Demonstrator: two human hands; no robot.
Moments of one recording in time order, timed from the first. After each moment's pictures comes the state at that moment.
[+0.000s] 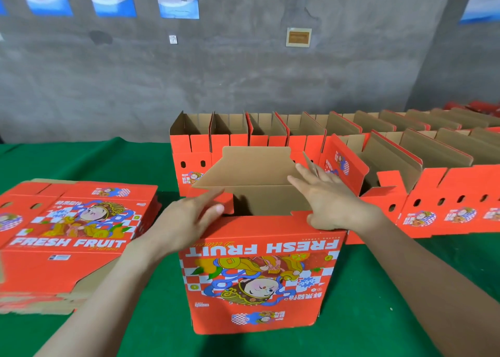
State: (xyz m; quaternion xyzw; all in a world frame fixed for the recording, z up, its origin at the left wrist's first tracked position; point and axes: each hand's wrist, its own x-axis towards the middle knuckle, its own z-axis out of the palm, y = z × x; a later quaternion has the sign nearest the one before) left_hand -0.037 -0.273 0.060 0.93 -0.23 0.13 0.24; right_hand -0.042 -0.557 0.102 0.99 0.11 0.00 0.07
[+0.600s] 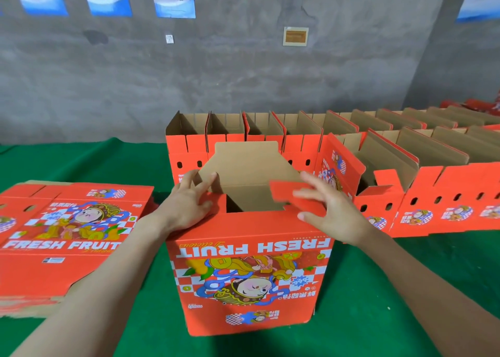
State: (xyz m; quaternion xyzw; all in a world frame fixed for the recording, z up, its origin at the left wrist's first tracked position) left_hand 0.008 -0.281 0.062 0.97 -0.12 0.03 0.20; right_hand -0.052 -0.588 0.058 0.90 0.19 0.15 -0.37
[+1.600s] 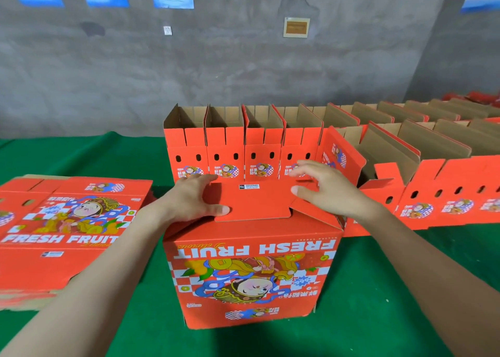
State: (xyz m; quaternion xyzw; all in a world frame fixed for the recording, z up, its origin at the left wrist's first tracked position) left_hand -0.001 -0.290 0.076 0.97 -0.12 -0.02 0.22; right_hand -0.029 -0.582 0.084 0.94 0.16 0.12 -0.27
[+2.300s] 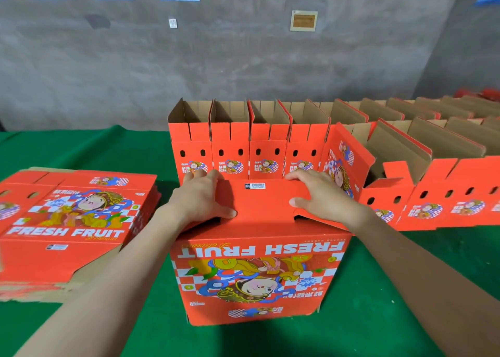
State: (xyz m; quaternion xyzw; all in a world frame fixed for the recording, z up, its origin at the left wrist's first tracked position) left_hand -0.005 -0.307 0.071 0.98 -0.07 0.02 0.16; right_hand -0.006 -0.570 0.057 0.97 0.12 0.05 -0.22
